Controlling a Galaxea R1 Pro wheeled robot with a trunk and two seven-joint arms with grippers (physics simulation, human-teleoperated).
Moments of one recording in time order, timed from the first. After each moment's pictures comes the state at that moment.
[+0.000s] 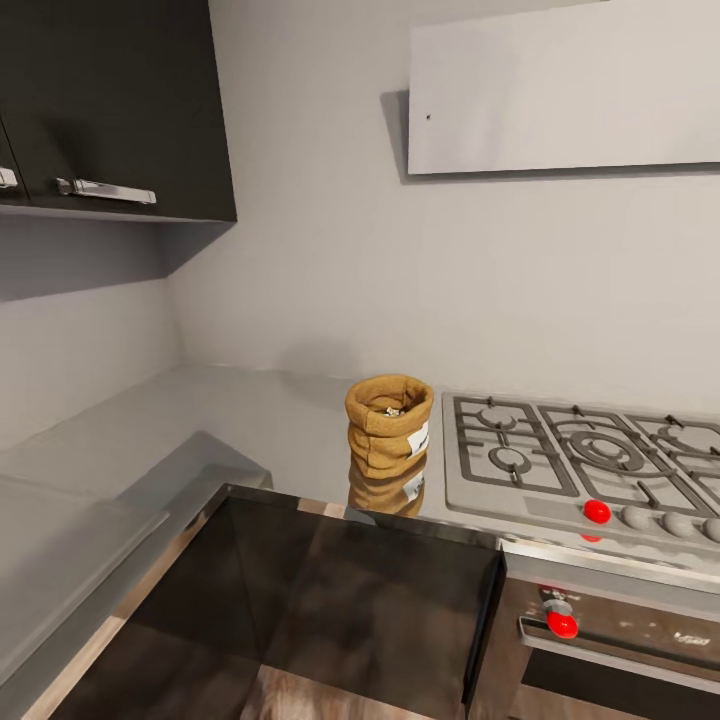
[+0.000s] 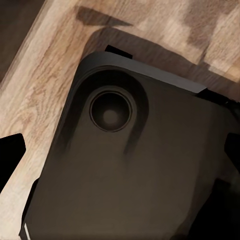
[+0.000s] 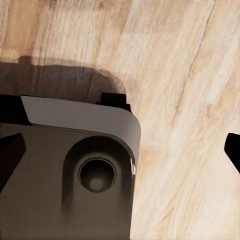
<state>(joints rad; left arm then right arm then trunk) 0.00 -0.01 -0.01 -0.05 0.40 -0.14 0.01 -0.16 -0.04 -0.18 0.03 0.27 -0.08 0.01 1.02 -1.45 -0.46</state>
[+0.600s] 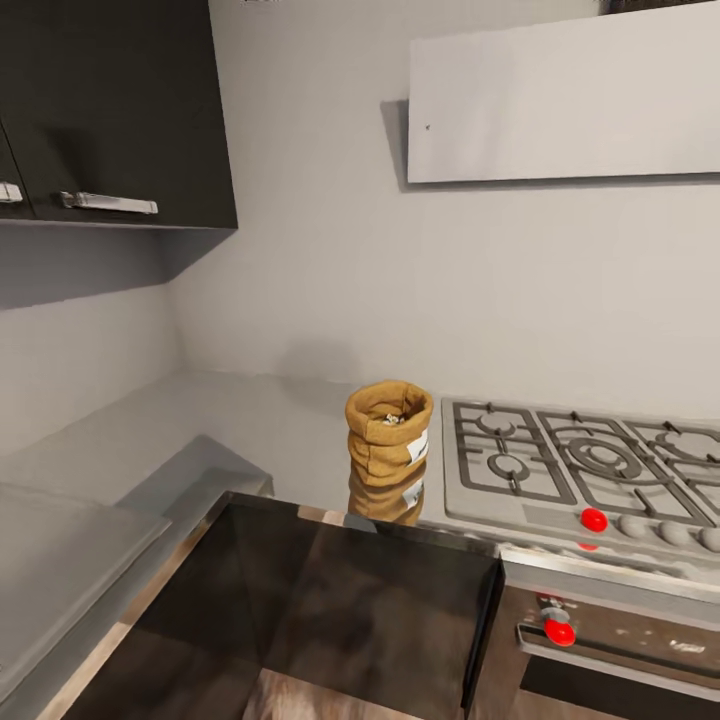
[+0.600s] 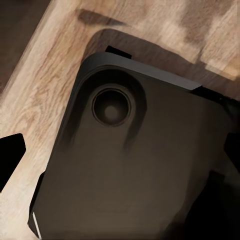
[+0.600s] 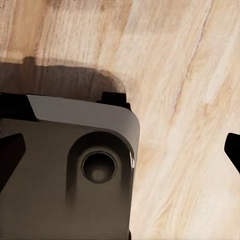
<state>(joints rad) 0.00 -0.01 -0.01 -0.05 0.39 -0.14 0.01 -0.16 -0.04 -0.18 0.03 0.27 -0.08 0.01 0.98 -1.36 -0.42</state>
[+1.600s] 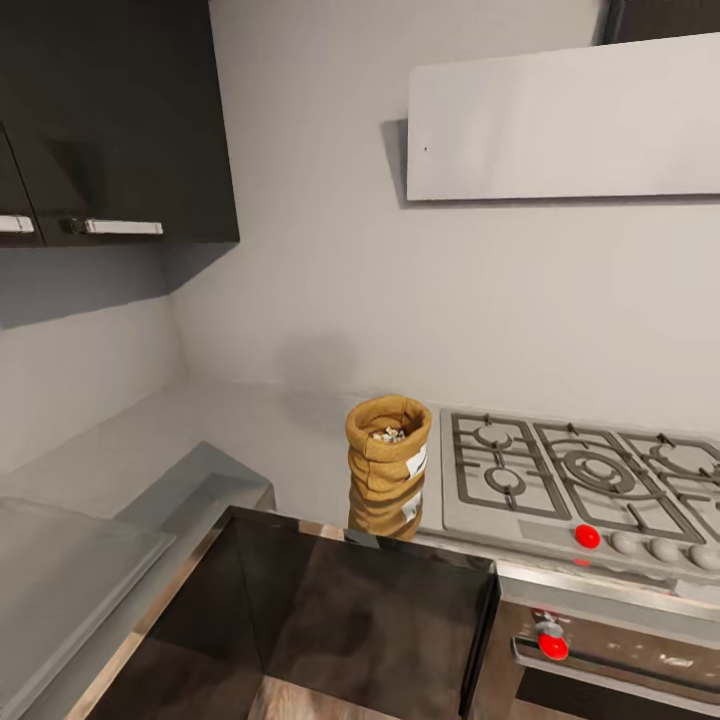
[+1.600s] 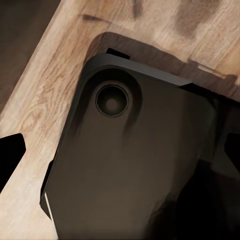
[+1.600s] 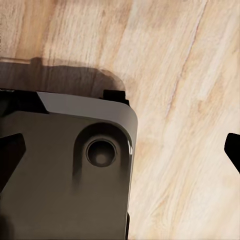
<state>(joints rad) 0.00 -0.01 -0.01 -0.05 0.38 -0.15 0.01 -0.16 -0.04 -0.18 0.03 0.27 -0.08 0.01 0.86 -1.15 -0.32</state>
